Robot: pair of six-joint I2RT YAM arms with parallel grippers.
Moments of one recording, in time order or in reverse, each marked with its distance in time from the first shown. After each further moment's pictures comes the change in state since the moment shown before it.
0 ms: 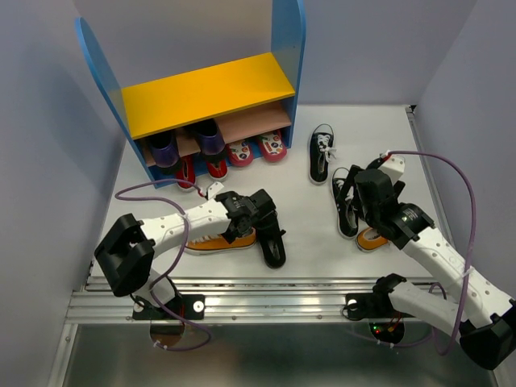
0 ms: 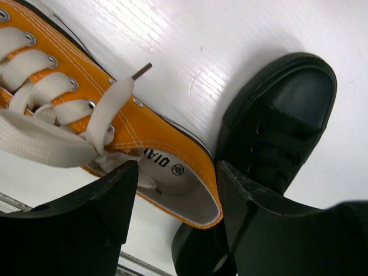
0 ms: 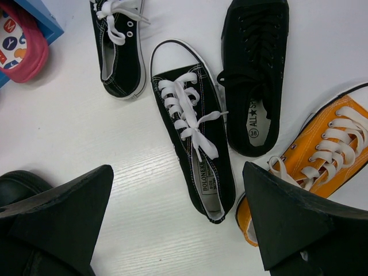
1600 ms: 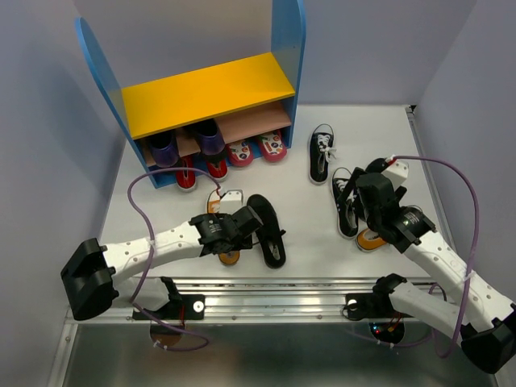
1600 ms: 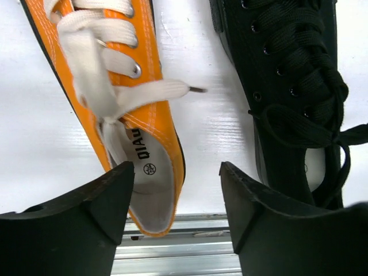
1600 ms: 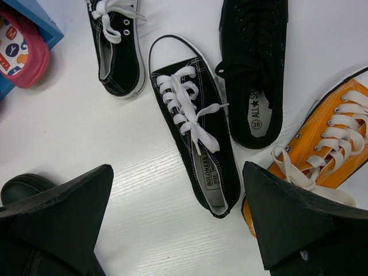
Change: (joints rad) left arm -0.066 -0.284 -0.236 0.196 0.097 0.700; right arm 0.000 -0.031 -0.030 -0.005 0.004 0.074
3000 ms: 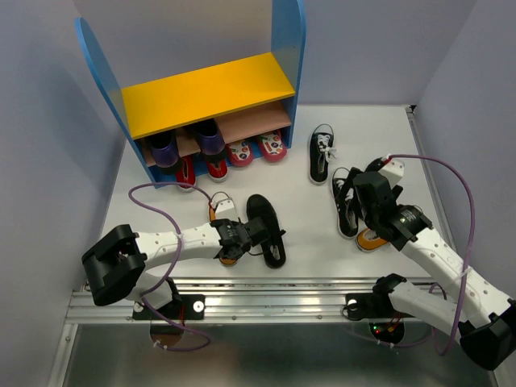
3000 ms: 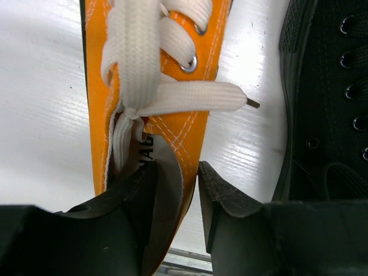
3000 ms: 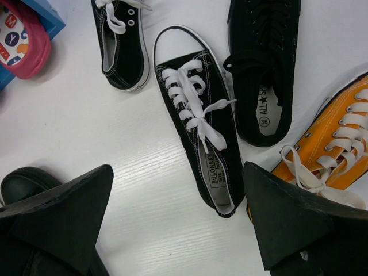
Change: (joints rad) left arm -0.040 0.174 -0.048 0.010 -0.109 -0.386; right arm 0.000 0.028 -0.001 0.007 -0.029 -0.002
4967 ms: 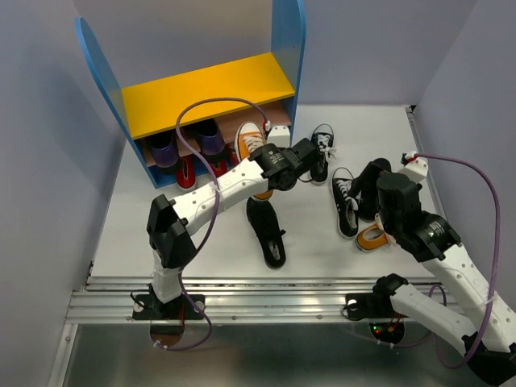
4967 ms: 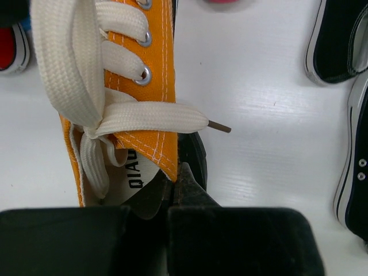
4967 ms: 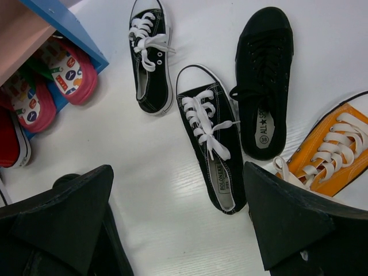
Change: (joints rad) left arm 0.083 0.490 1.123 -0.430 -0.121 0.421; right arm 0.000 -0.140 0.112 -0.076 0.010 -0.033
